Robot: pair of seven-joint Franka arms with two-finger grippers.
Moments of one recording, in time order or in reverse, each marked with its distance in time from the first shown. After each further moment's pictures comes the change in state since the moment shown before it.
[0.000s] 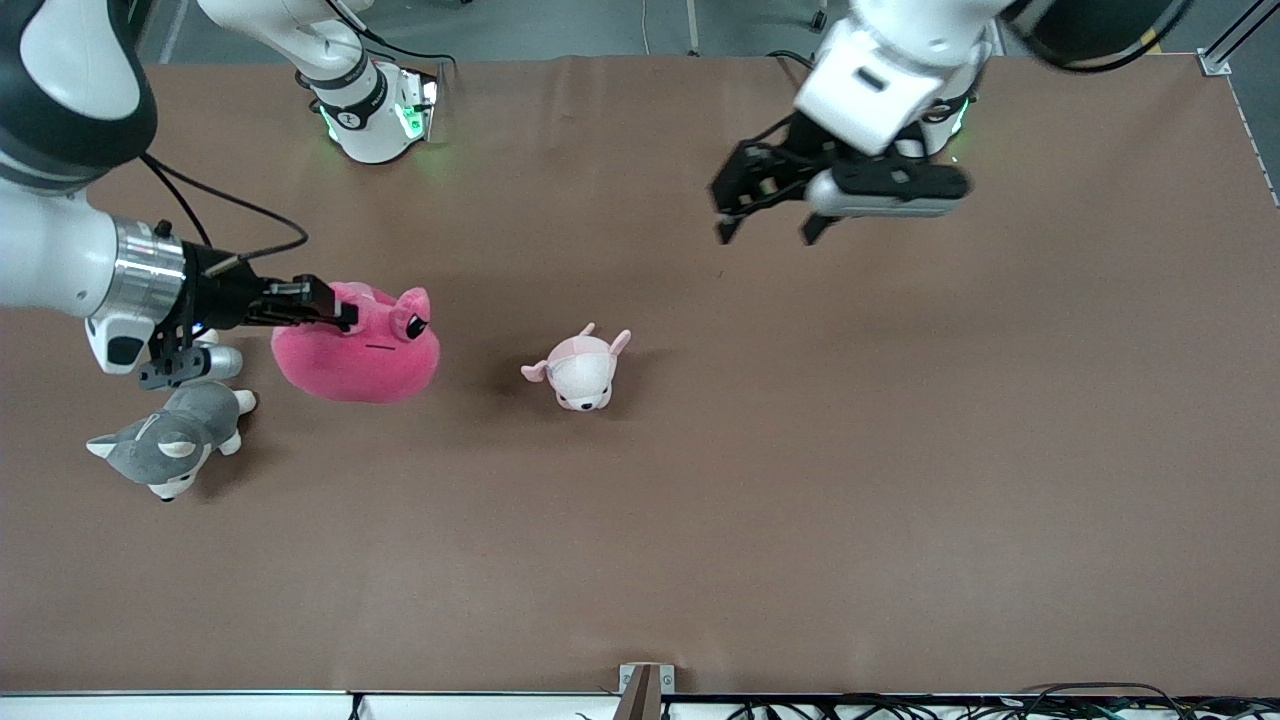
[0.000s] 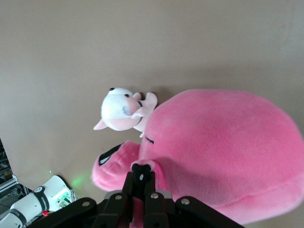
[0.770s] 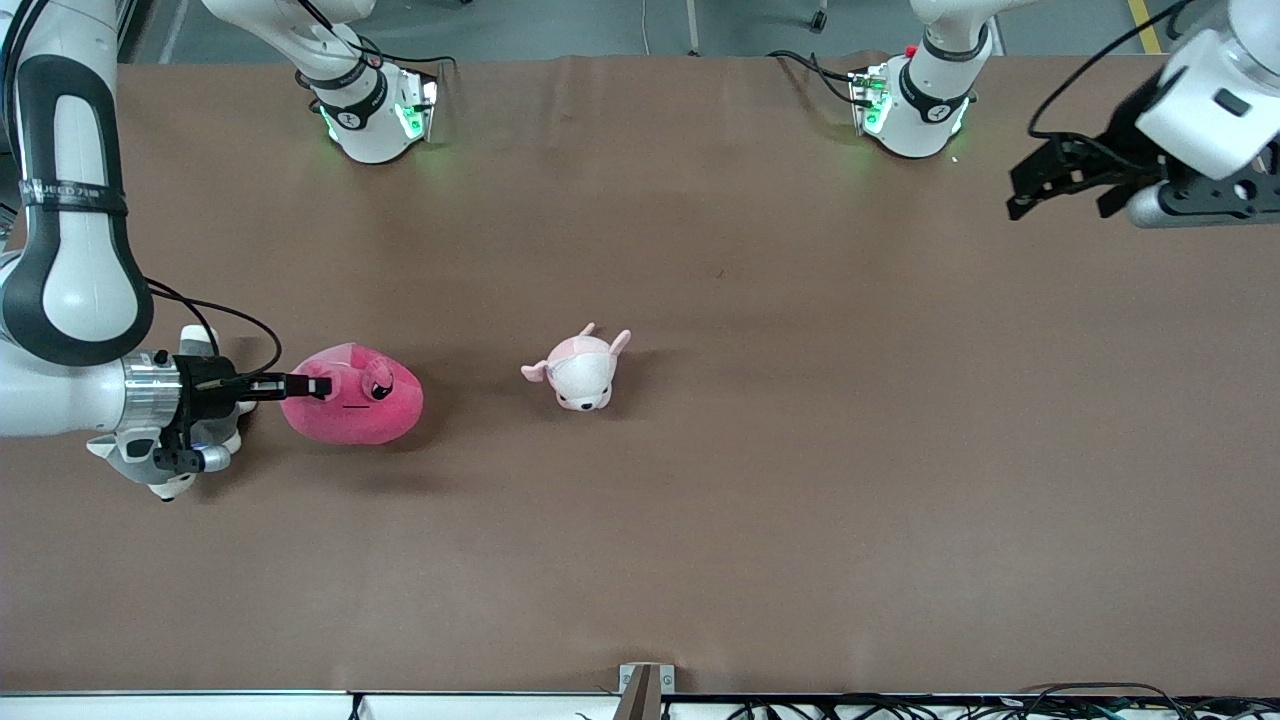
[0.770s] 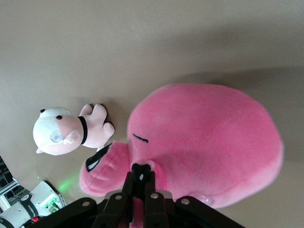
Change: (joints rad) left arm 0.431 -0.115 0.004 -0.074 0.001 -0.343 0.561; right arm -0.159 0.245 0.003 0.002 0.032 0.032 -0.187
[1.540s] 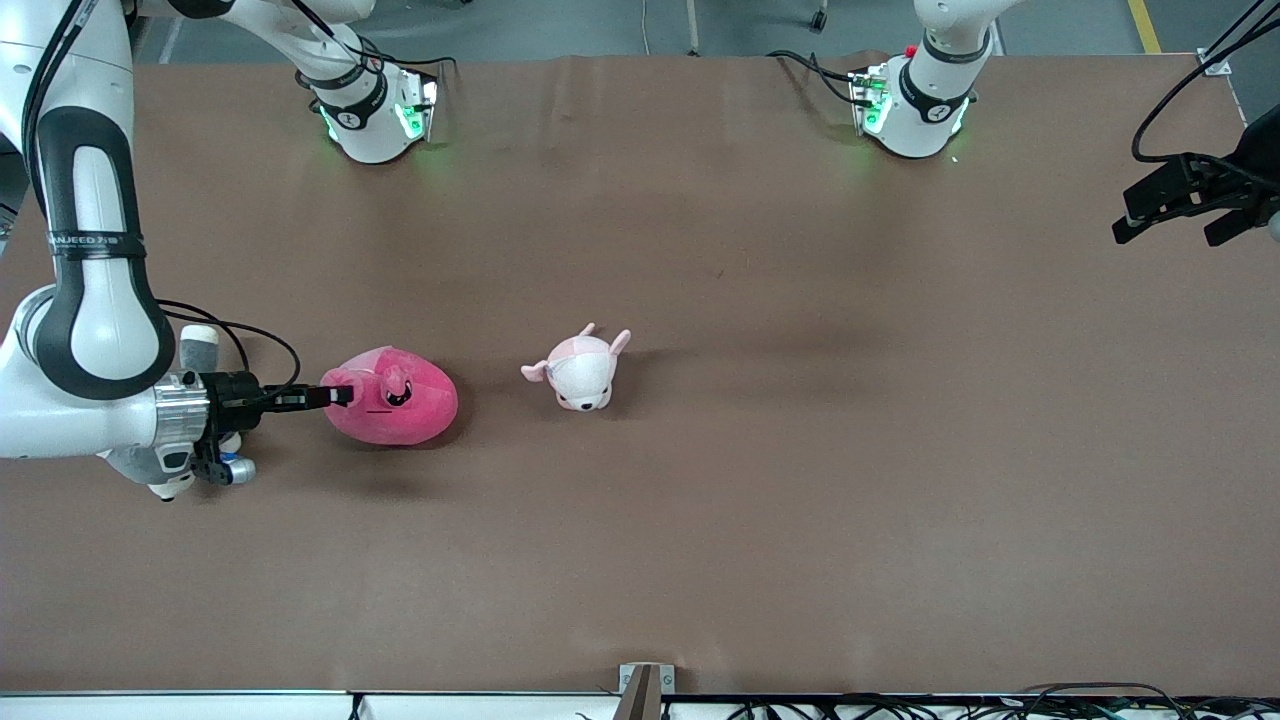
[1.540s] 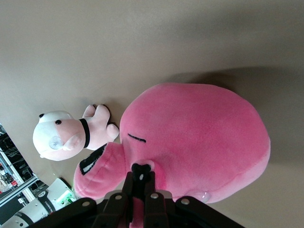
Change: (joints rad) left arm 0.136 -0.005 -0.008 -0.008 0.000 0.079 0.167; right arm -0.015 0.073 0.006 0.001 0.072 0.000 -0.011
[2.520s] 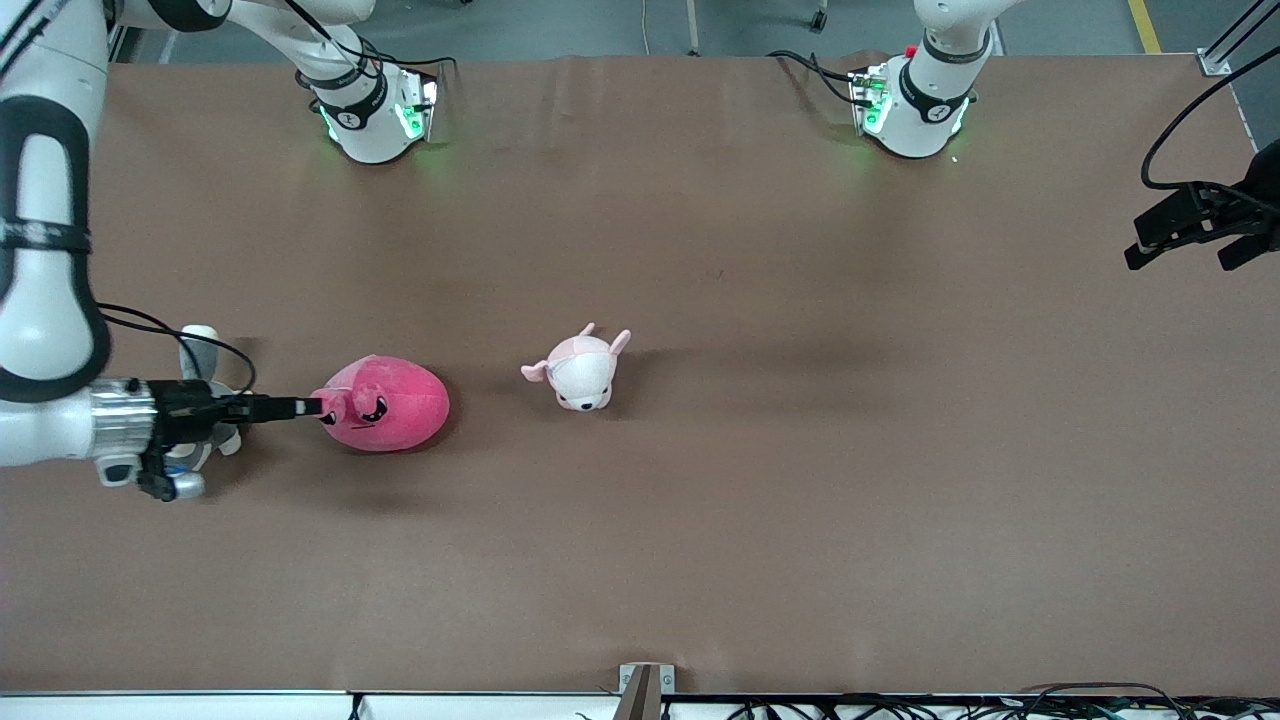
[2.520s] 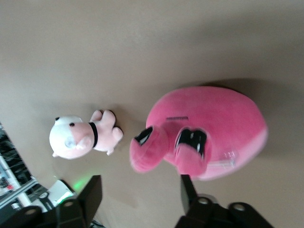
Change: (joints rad) left arm 0.004 0.034 0.001 -0.002 0.041 0.054 0.000; right arm -0.050 0.009 -0.006 0.215 -0.078 -0.143 0.058
